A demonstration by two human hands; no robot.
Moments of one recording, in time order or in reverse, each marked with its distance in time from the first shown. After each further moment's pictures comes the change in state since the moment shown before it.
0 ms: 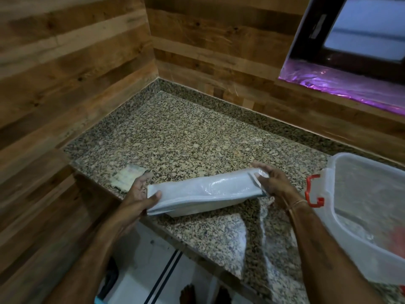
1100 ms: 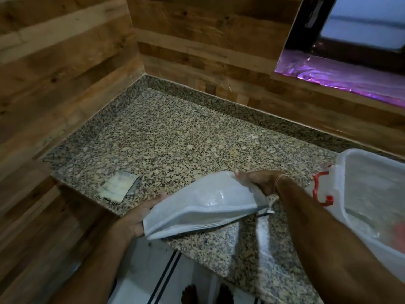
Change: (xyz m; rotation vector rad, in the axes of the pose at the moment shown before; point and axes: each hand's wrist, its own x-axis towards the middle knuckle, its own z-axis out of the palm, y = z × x) left_hand 0.054 -0.015 0.021 -0.235 -0.059 -0.565; right_hand 0.060 -0.013 0.020 -0.099 -0.479 0.700
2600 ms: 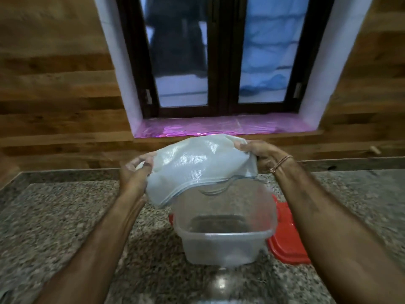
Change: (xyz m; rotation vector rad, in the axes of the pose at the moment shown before) left_hand -0.084 0.039 0.437 0.261 0.028 0.902; right_hand -0.351 0.117 -0.224 0.351 0.761 -0.695
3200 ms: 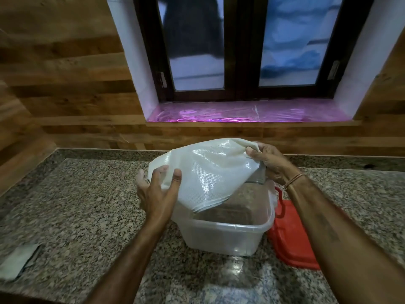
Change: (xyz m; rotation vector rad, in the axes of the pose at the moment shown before) left_hand -0.077 -0.078 0.038 0.686 0.158 0.198; right_hand 0.035 0.088 -0.038 0.249 -0.254 -0.192
